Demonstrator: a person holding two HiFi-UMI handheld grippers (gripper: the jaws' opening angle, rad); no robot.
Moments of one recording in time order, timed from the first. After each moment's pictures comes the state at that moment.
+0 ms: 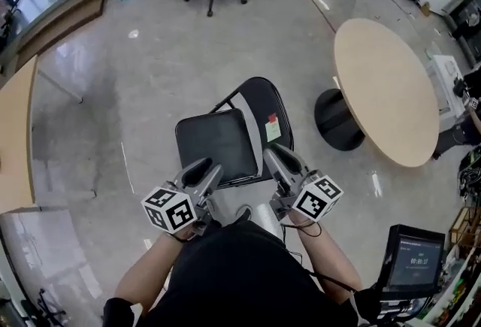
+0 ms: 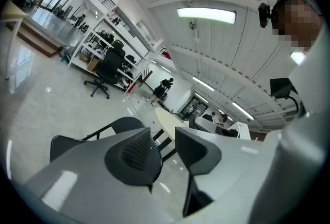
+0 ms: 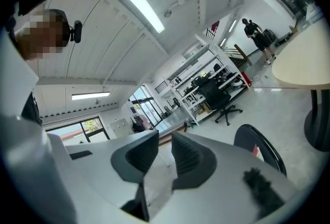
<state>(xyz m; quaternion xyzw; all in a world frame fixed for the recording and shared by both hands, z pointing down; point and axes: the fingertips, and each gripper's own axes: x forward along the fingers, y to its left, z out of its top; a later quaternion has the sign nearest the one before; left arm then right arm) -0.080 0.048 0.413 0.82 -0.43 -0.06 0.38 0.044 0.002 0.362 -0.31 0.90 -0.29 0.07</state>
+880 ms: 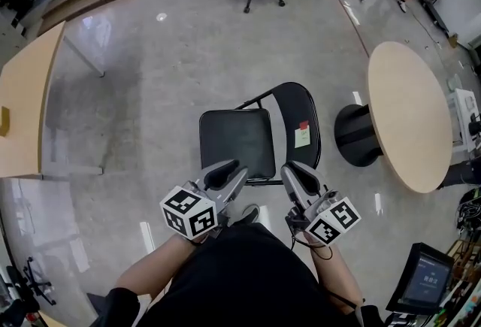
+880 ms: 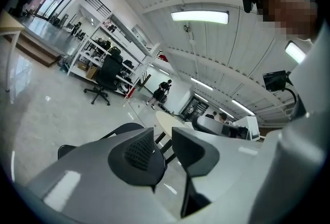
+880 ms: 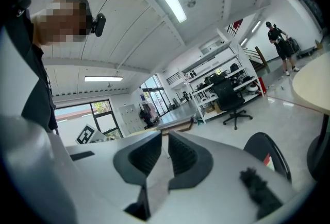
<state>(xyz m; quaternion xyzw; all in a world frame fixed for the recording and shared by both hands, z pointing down) -0.104 0.063 0.381 0.83 -0.45 -0.05 0.34 -0.014 0.039 0.326 -0.26 0.94 -0.23 0.00</state>
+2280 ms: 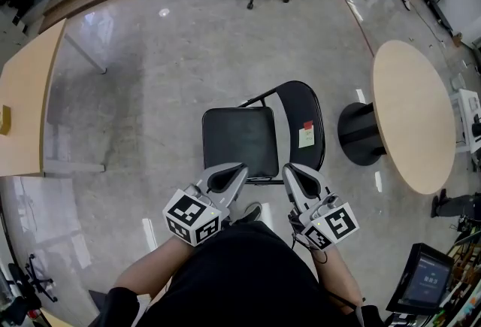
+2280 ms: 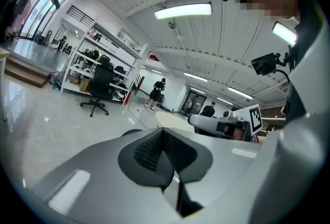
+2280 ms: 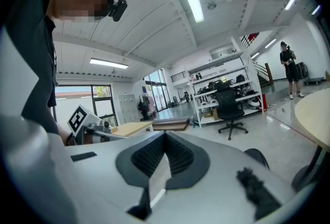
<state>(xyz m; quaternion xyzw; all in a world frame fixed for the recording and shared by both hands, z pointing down) -0.105 0.066 0.362 0.86 -0.45 -0.01 0.26 -0.028 0.045 0.321 -0.27 0.95 -0.14 -0.05</state>
